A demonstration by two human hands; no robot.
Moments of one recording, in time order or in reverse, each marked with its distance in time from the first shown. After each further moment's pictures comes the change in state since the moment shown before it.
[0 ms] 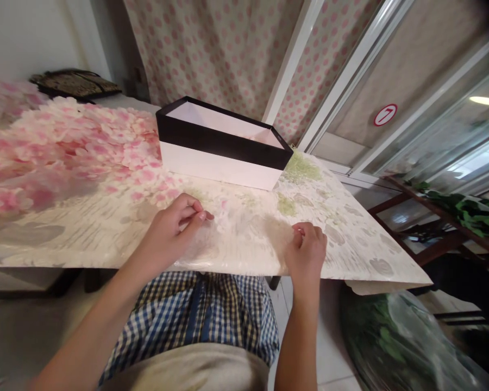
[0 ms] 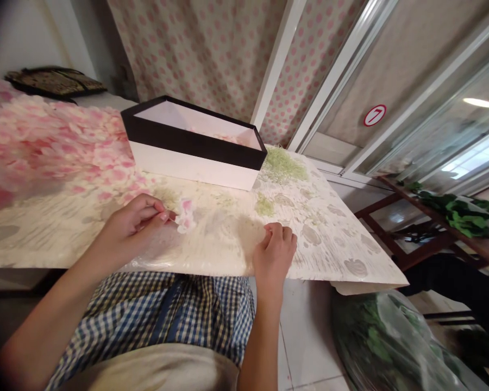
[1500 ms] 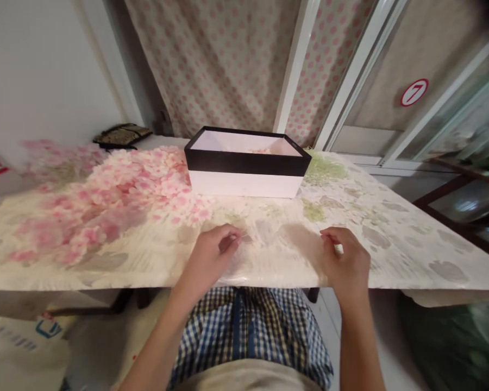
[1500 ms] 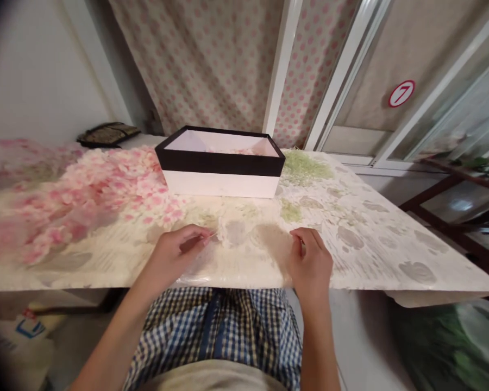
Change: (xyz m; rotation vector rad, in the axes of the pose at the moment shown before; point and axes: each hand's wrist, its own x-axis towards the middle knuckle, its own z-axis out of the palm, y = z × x) left_hand -0.005 0.003 -0.002 0.158 -0.121 0.005; right_hand -0.001 0.005 0.003 0.206 0.098 -0.152
